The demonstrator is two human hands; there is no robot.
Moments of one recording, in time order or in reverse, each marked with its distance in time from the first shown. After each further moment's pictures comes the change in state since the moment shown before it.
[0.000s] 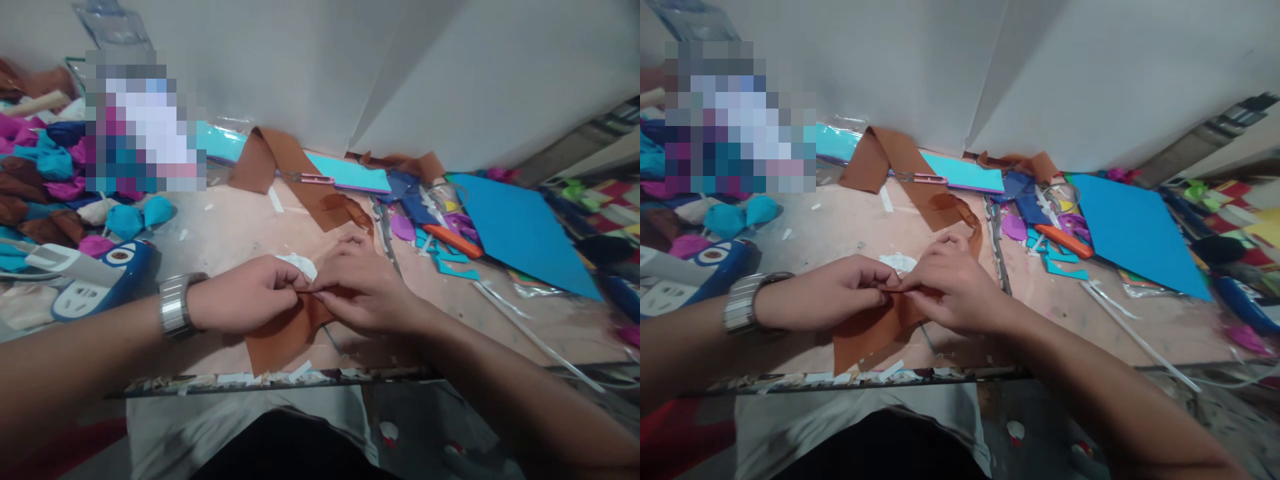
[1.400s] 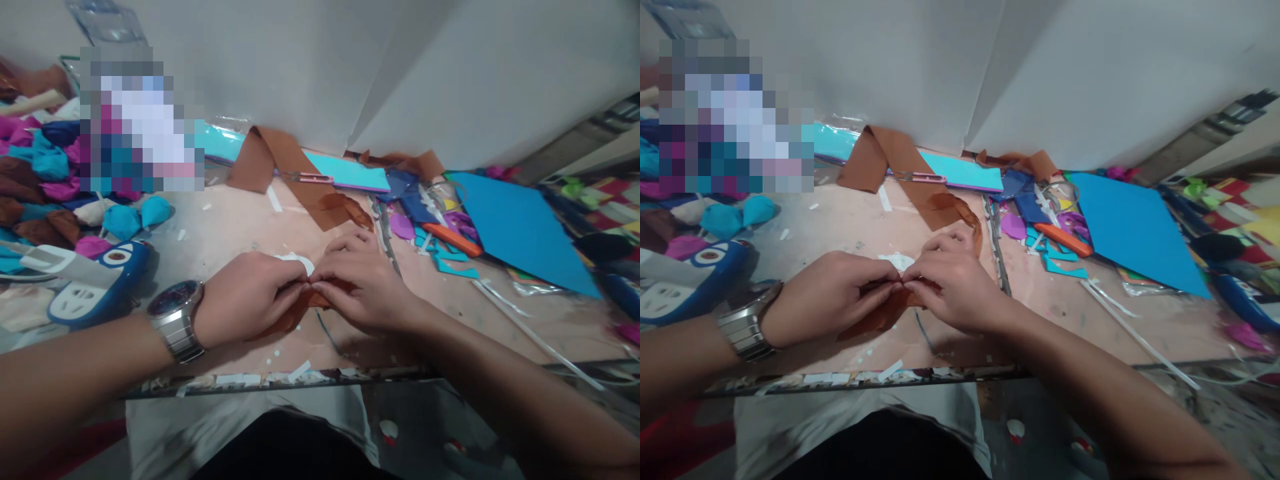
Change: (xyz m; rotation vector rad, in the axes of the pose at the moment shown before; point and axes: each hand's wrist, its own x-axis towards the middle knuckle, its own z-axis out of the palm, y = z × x) left_hand -0.004 -0.003 0.009 0.746 0.344 0.168; right_hand 0.001 -0.001 0.000 -0.098 -0.006 0.114
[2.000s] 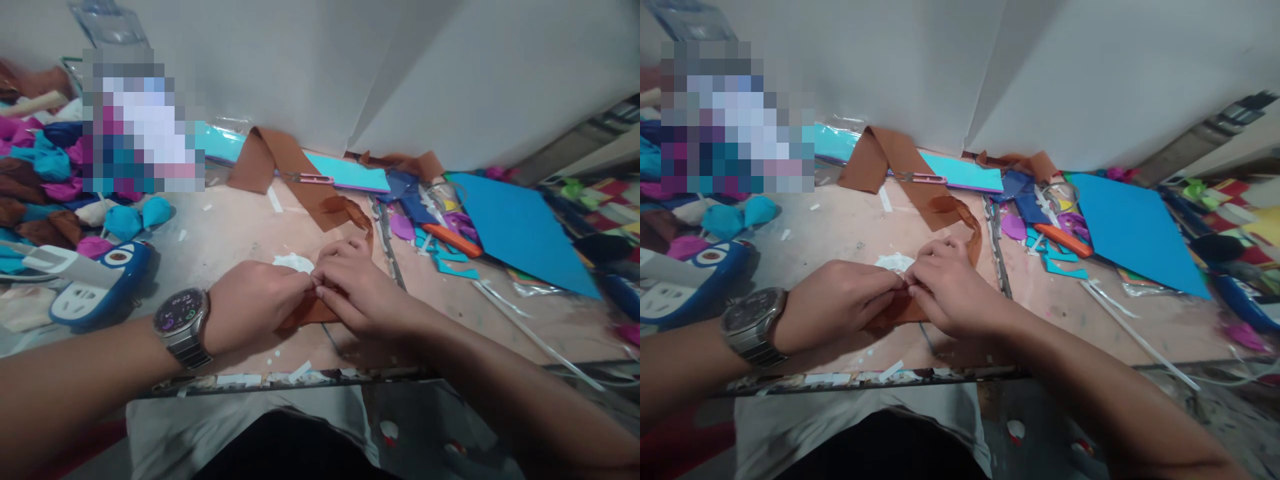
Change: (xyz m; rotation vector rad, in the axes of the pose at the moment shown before) left_hand -0.005 -0.003 0.012 0.173 0.038 0.222; right_hand 0.002 -0.009 -0.004 0.049 -0.209 0.075
